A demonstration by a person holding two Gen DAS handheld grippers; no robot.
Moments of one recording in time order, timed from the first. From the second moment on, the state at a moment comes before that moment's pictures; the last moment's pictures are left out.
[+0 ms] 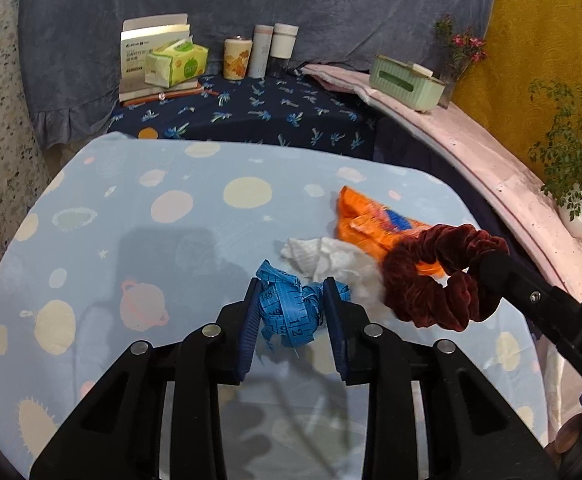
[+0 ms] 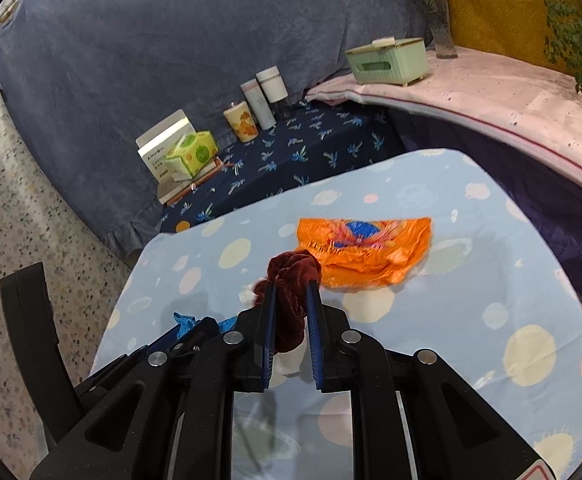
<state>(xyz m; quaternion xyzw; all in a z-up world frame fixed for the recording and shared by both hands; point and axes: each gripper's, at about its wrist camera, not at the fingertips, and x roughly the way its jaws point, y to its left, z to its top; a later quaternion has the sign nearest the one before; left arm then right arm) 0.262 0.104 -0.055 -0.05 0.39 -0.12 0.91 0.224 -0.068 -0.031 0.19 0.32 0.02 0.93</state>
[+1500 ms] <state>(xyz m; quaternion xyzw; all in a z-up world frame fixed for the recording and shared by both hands) 0.099 -0.117 0.032 0.02 0.34 -0.30 0.89 0.025 -0.281 0.021 0.29 0.22 -0.12 0.92</state>
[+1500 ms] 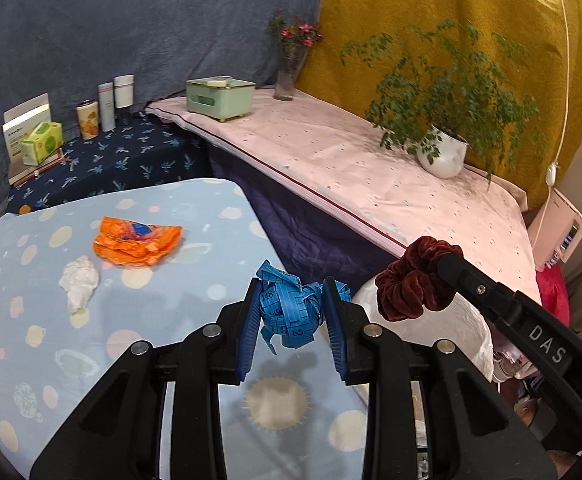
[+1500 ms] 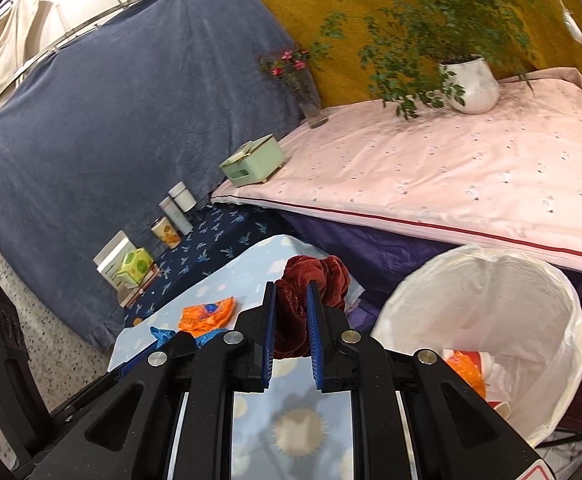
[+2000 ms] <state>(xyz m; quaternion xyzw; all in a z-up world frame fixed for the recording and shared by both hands) 0.065 -0.197 0.004 0.06 0.37 -0.35 0.86 -0.021 -0.338 -0.013 0.31 0.22 -0.18 0.91</state>
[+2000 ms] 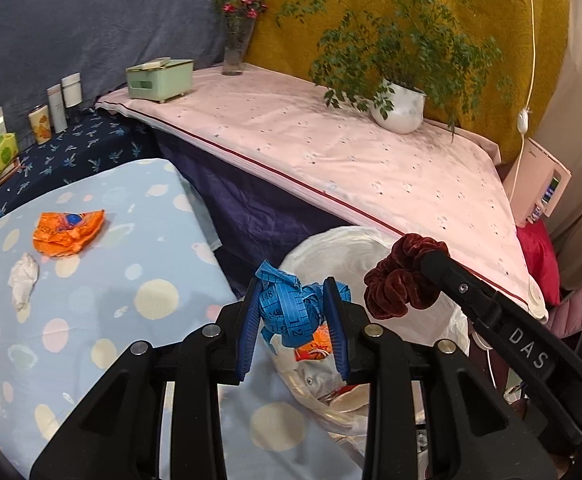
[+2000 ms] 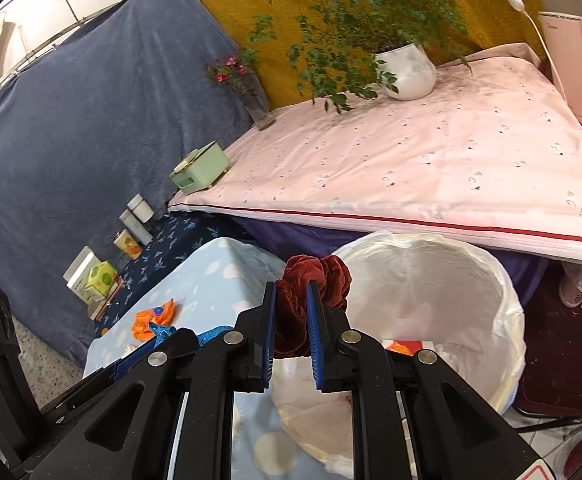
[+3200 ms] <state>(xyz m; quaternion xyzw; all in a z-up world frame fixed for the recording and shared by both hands) 0.094 -0.132 -0.017 0.02 0.38 -0.28 0.88 0.000 -0.298 -0.017 0.26 0.27 -0.17 0.91</state>
